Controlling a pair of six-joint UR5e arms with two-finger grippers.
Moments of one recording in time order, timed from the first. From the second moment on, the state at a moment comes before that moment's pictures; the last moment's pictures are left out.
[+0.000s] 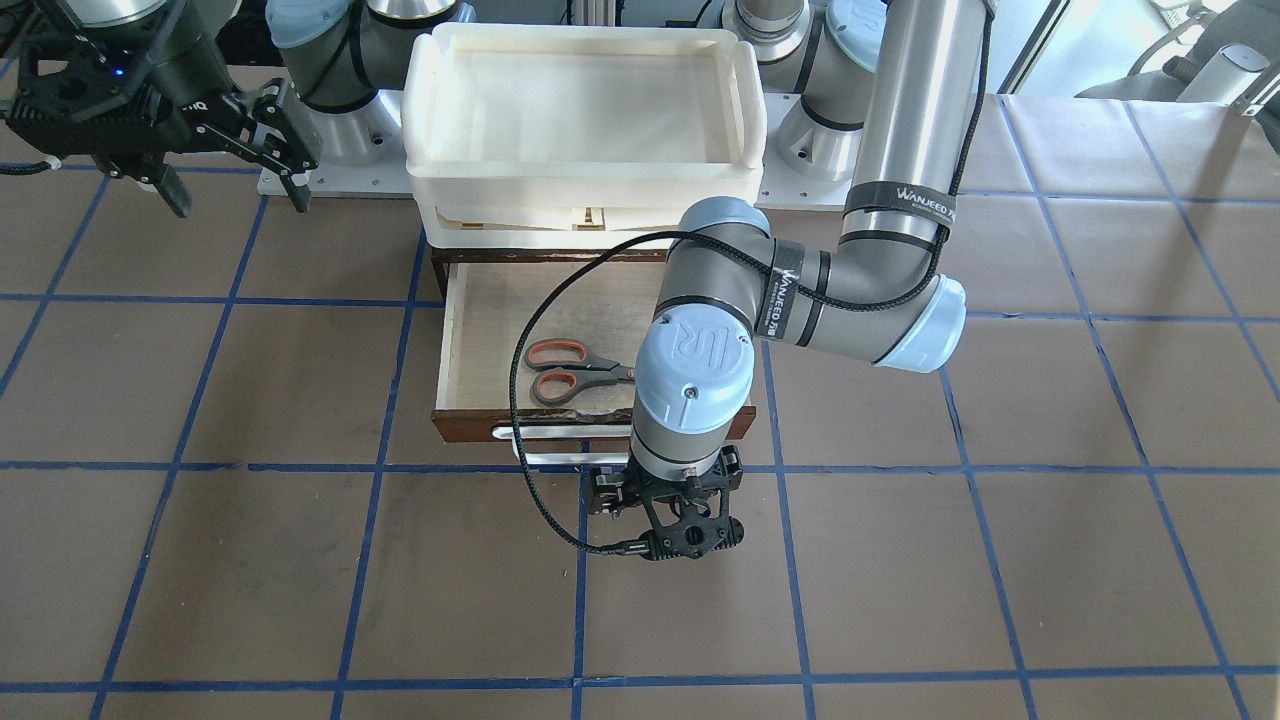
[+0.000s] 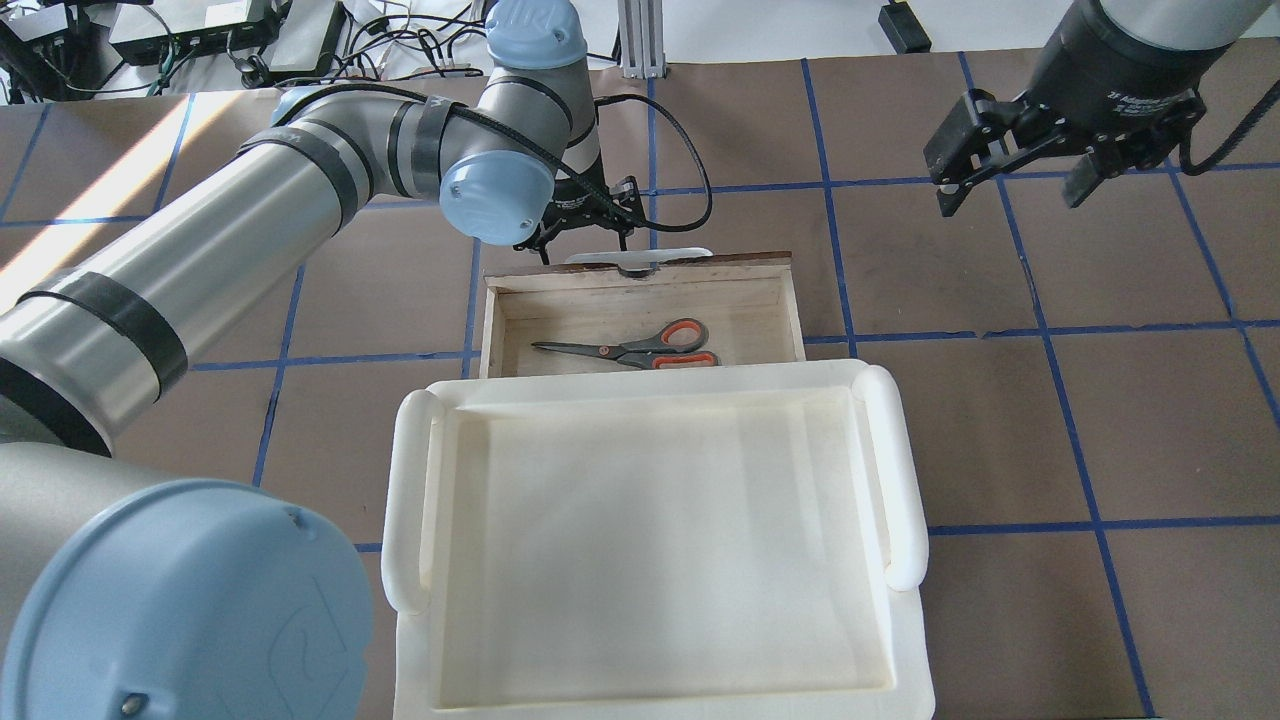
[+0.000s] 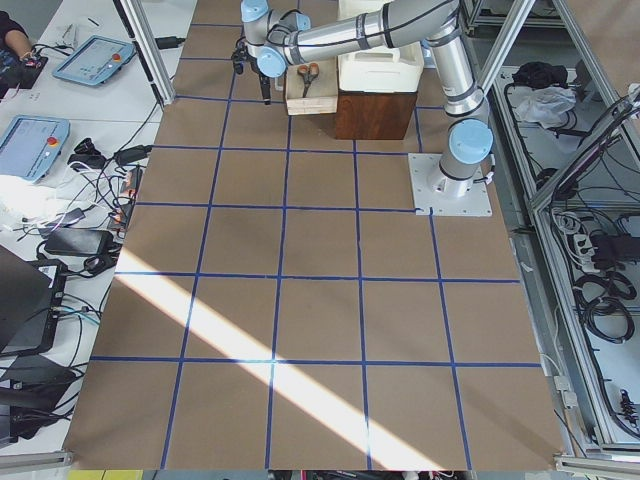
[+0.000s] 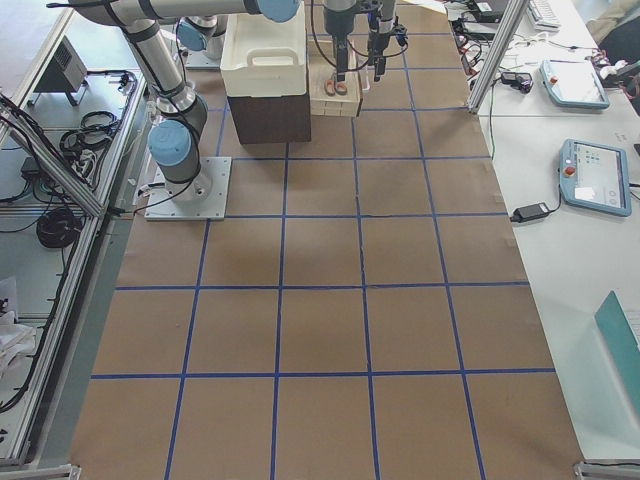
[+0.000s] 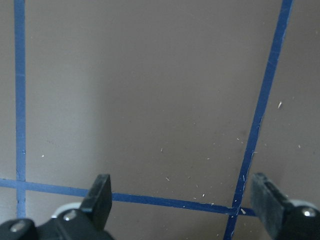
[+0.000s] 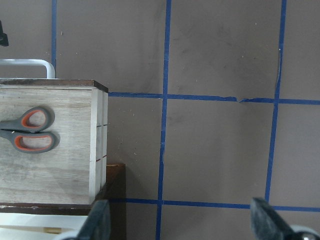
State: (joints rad) left arm -1.82 -2.14 -1.42 -1.16 1.57 -0.44; right arm 1.49 -1.66 1.55 -1.52 -1.53 -0.13
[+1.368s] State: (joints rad) left arm -1.85 -2.12 -1.42 -1.30 1.57 -0.47; right arm 1.49 -1.65 1.56 -1.52 -1.53 -0.13
